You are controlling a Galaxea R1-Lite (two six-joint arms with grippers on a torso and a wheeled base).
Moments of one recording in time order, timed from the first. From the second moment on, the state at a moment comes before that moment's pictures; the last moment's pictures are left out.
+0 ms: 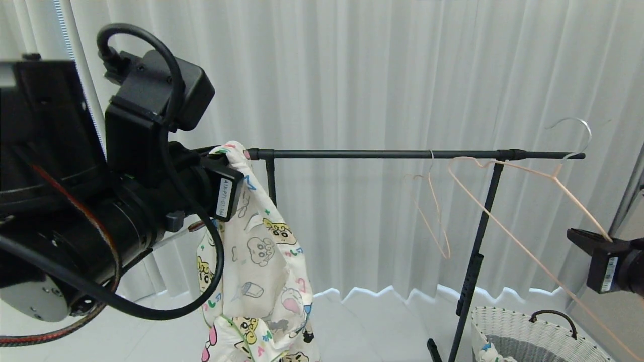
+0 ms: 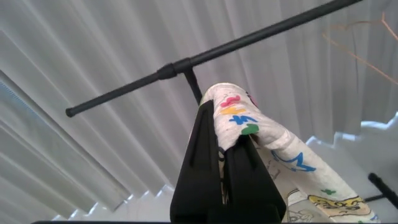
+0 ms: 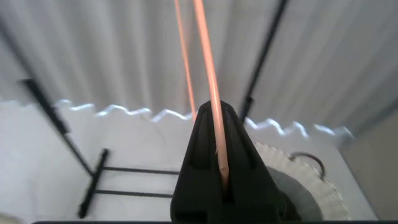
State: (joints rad) left arm -0.73 1.38 -0.89 -0.36 0.60 0.34; right arm 0.41 1.11 -0.46 -0.43 -0.23 0.06
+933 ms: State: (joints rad) left arm -0.74 1.60 -0.87 -0.35 0.60 0.03; right arm 1.19 0.93 -0.46 -0.17 -0.18 0.49
